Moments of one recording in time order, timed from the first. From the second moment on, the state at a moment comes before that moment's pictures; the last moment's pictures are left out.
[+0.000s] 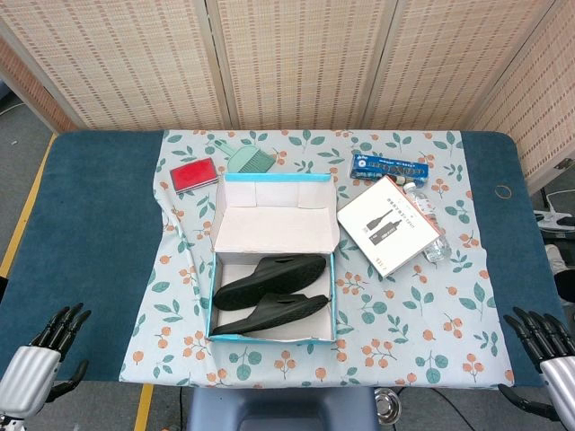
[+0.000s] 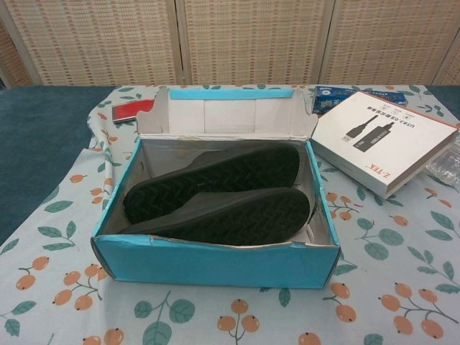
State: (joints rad) left arm 0.00 -1.13 0.12 -1.56 1.76 1.59 0.02; right arm -0.12 -0.86 -0.15 -1.70 -1.81 1.63 0.05
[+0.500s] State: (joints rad) left arm -0.08 -1.16 0.15 -1.62 1.89 1.52 -0.02; right arm -0.12 -0.86 -0.14 -1.70 -1.78 1.64 0.06
